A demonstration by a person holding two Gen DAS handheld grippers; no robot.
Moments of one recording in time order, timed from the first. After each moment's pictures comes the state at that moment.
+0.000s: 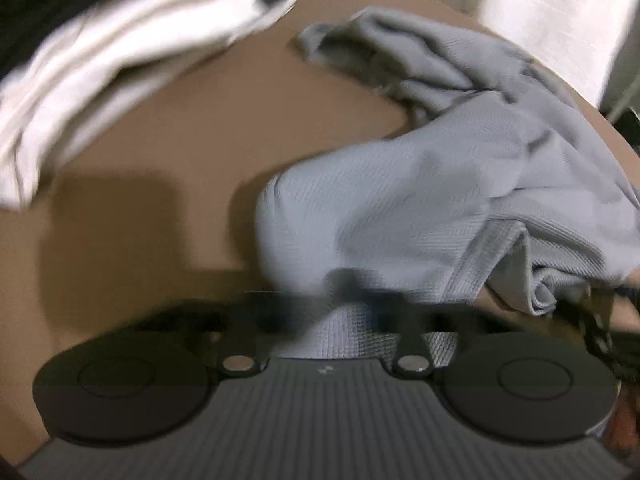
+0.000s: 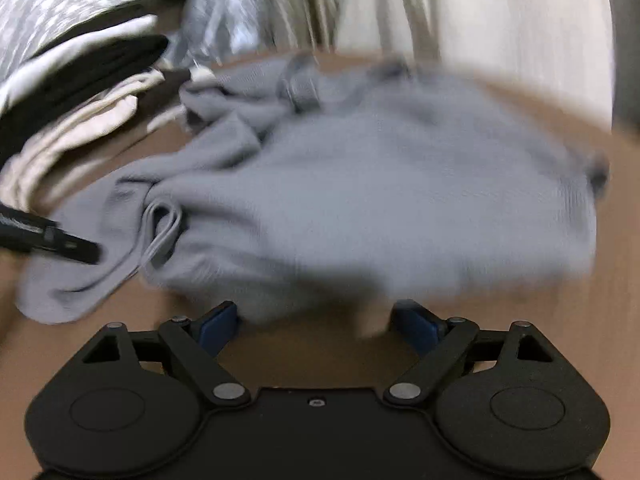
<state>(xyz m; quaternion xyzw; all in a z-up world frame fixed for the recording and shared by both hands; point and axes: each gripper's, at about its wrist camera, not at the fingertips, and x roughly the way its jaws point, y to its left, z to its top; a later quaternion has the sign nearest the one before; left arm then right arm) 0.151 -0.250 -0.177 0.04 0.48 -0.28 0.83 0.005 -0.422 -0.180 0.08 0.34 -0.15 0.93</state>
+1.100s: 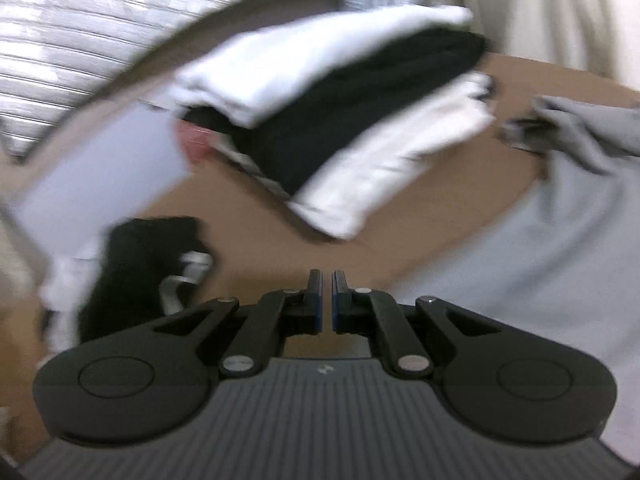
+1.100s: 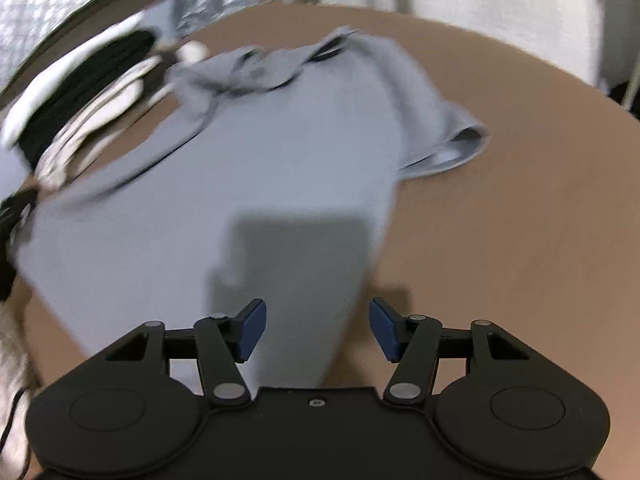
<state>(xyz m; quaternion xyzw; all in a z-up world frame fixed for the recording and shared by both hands) 0.080 -0.156 -0.104 0.16 0.32 0.02 0.94 -0.105 -0.547 -0.097 0.21 0.45 -0.11 0.86</state>
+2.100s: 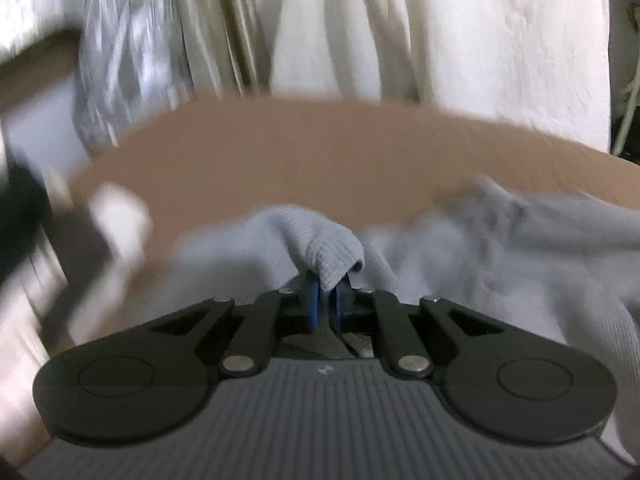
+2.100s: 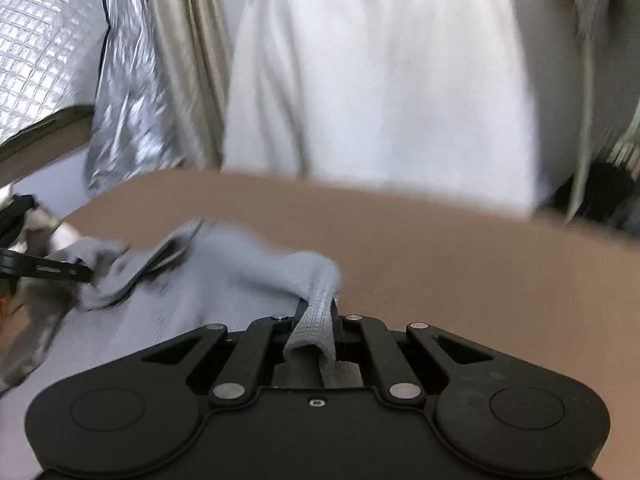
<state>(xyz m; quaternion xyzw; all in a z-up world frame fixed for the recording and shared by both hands) 0.272 -0.456 -0.118 0.18 0.30 -0.28 0.90 -0.018 -0.685 -0.102 0.11 0.23 -0.26 0.93</state>
